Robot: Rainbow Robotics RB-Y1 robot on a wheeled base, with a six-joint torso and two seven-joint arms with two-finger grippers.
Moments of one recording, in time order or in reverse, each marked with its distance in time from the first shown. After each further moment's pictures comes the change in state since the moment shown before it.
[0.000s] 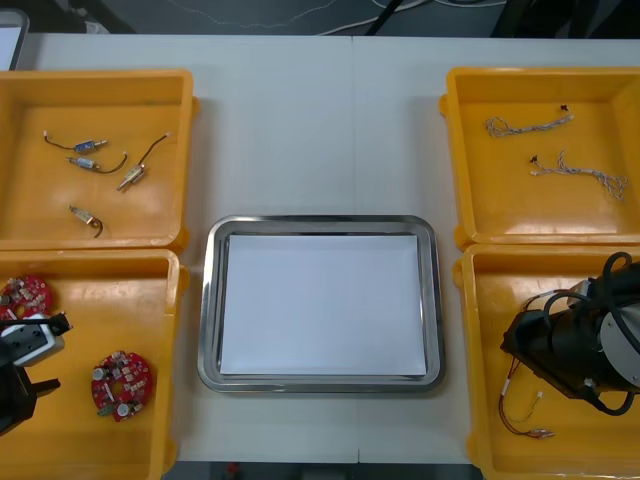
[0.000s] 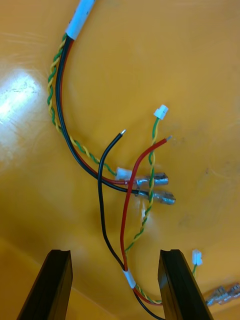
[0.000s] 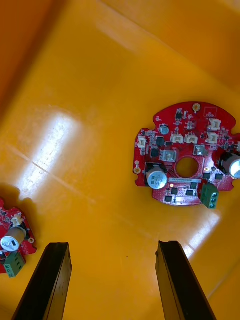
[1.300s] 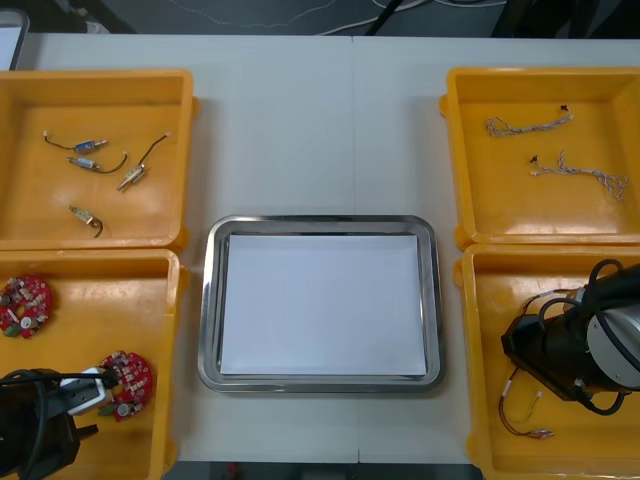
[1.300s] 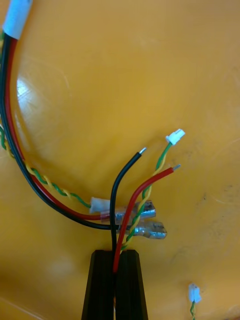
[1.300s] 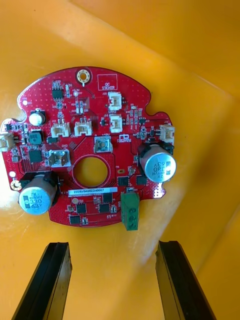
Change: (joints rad) right arm -0.004 0.002 0.019 0.090 0.024 -0.063 0.000; left arm -0.026 0.050 -0.291 0.101 -0.131 -0.131 0.000
